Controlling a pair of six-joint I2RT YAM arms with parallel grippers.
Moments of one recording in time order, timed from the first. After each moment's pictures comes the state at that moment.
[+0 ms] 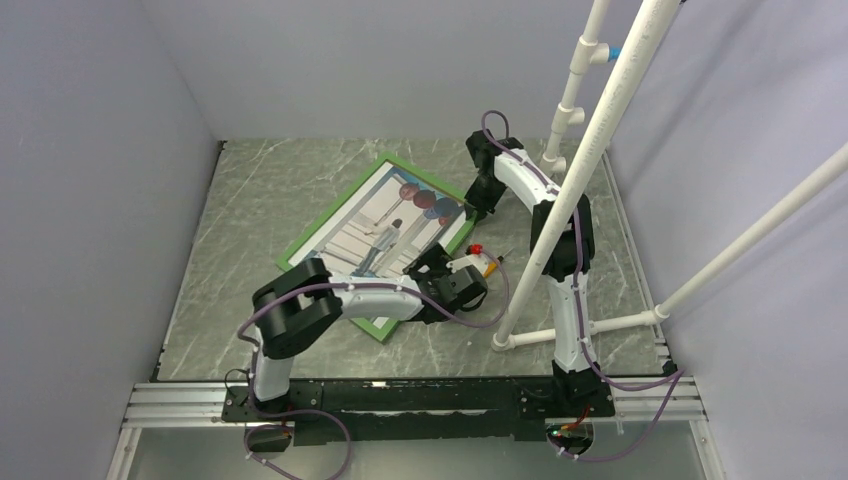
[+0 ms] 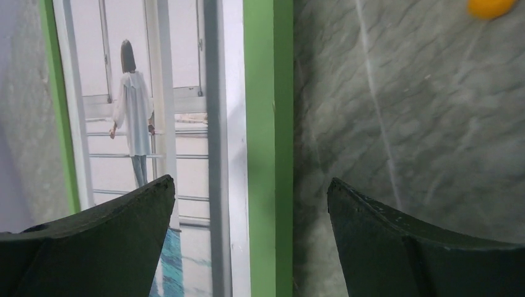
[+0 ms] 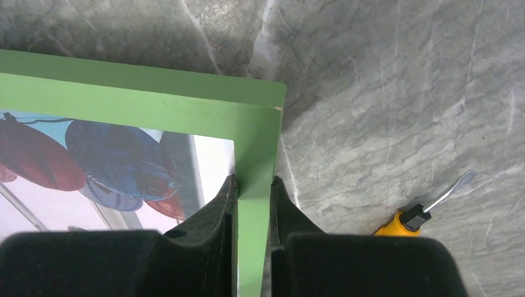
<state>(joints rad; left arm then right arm) -1.16 1.89 1.21 -0.27 -0.76 -0.09 0.33 2.30 2.01 -1.08 0.04 0.90</state>
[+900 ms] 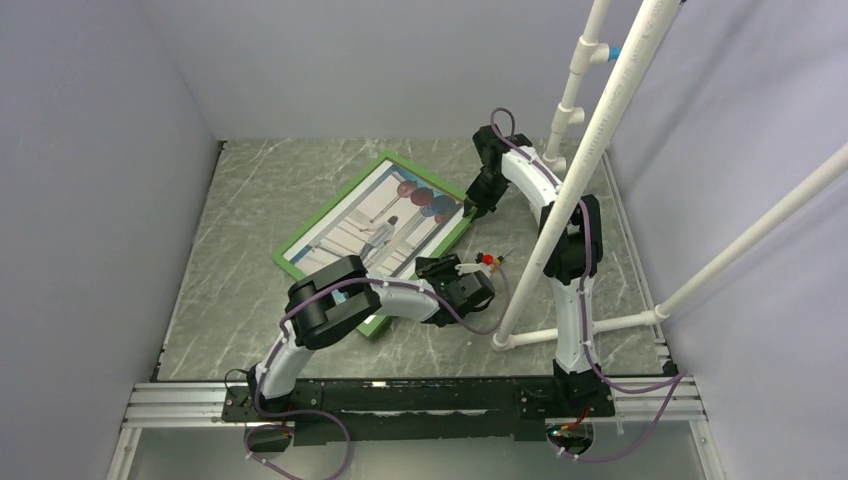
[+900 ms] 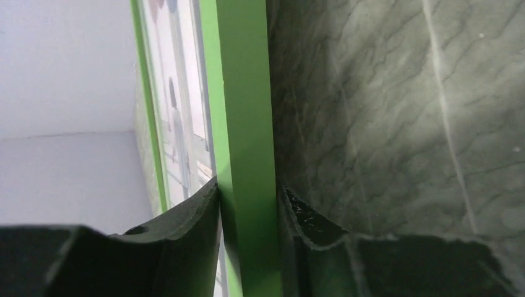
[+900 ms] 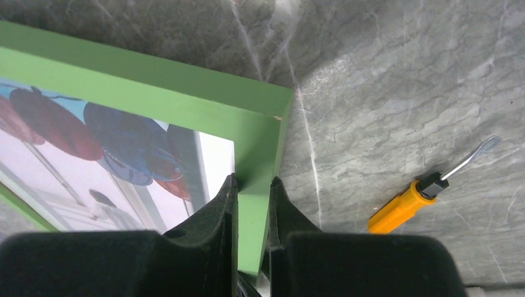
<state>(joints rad) -1.14 2.12 1.27 -0.11 -1.03 0.24 0.30 2.24 1.98 -1.09 -0.07 0.93</state>
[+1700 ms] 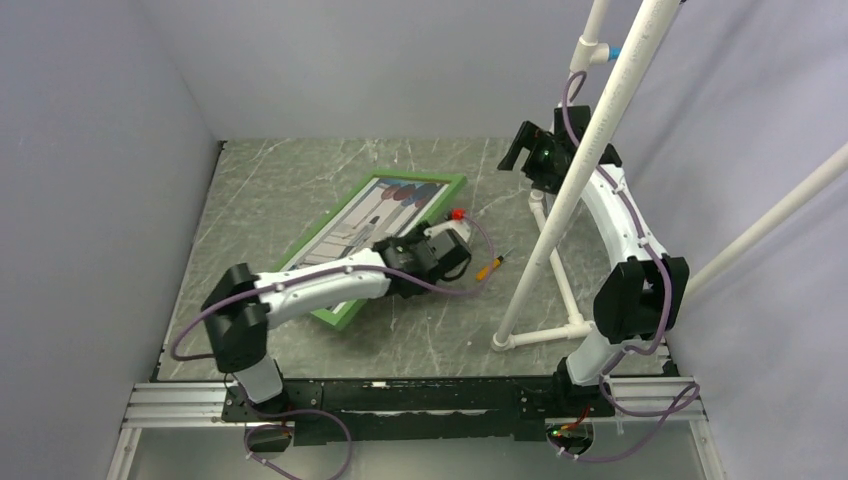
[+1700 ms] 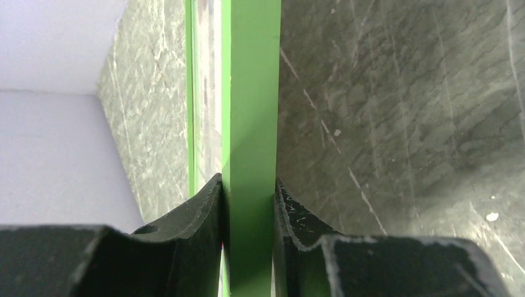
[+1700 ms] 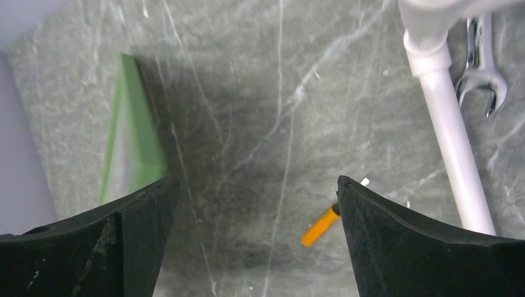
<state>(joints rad) -1.11 1.71 1.35 -0.66 -0.87 0.00 0.10 1.67 1.64 -0.72 -0.16 0.55</state>
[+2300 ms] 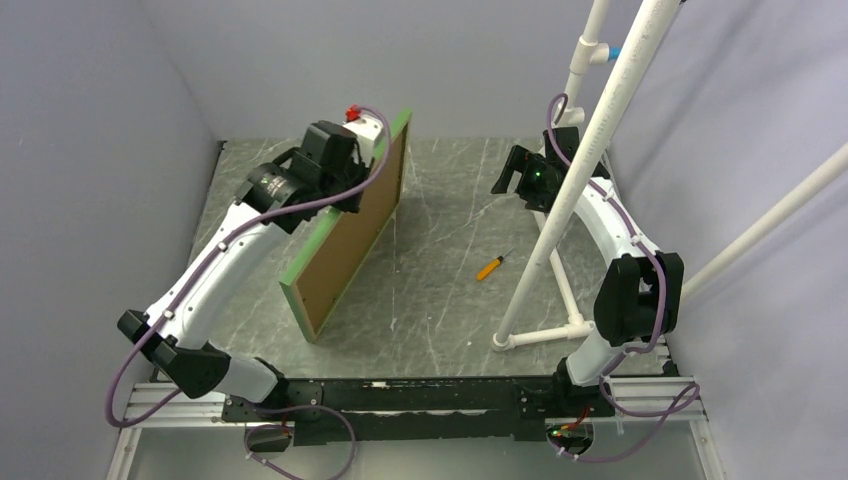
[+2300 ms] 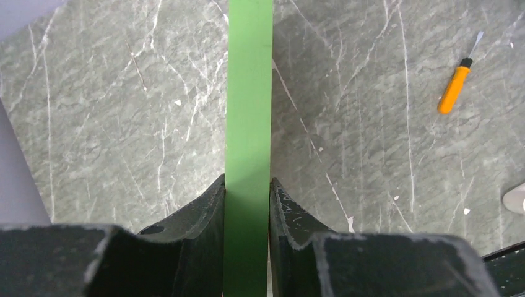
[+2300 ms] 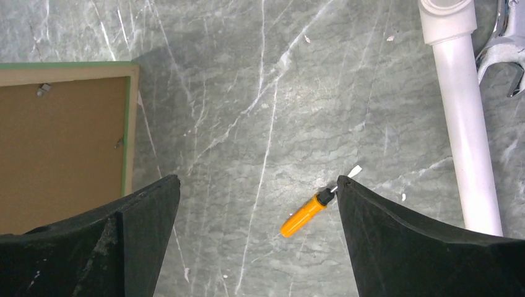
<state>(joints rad) -0.66 1.42 1.73 -0.98 -0.26 -0.05 0.11 1.65 1.42 -0.63 -0.20 0.49</state>
